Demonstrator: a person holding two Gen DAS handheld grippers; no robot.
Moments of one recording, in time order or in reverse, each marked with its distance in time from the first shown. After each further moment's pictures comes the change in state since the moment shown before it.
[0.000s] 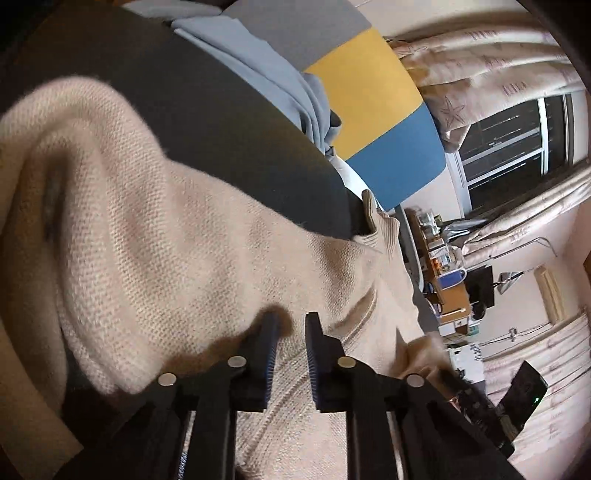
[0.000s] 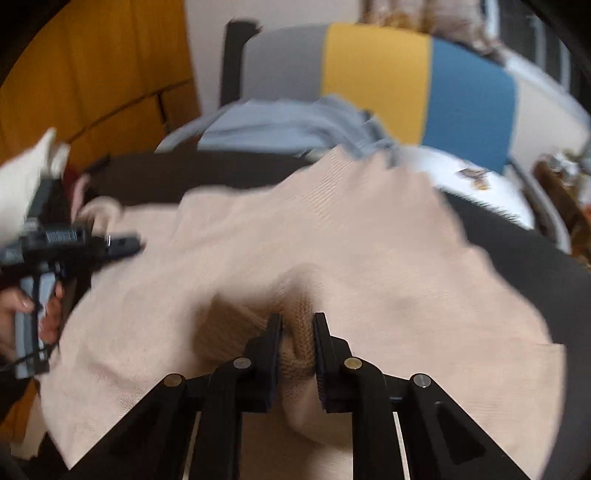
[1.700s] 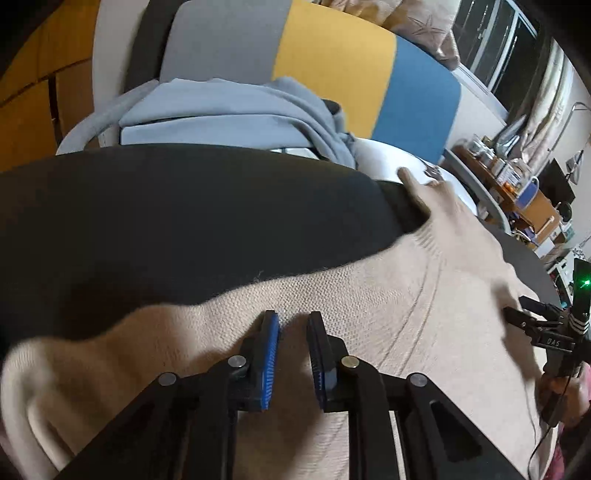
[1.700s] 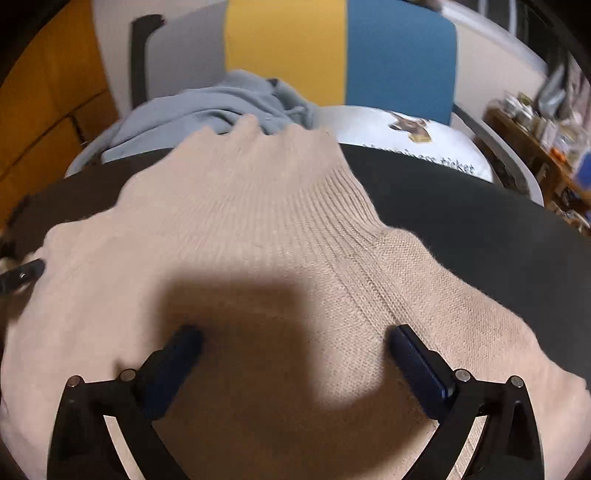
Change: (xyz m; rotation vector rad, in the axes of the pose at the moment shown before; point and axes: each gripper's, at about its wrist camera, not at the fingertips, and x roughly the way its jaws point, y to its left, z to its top) left arm 0.045 -0.060 0.057 0.445 -0.042 0.410; right arm 0.109 -0.110 0.015 0.179 0.123 -0.131
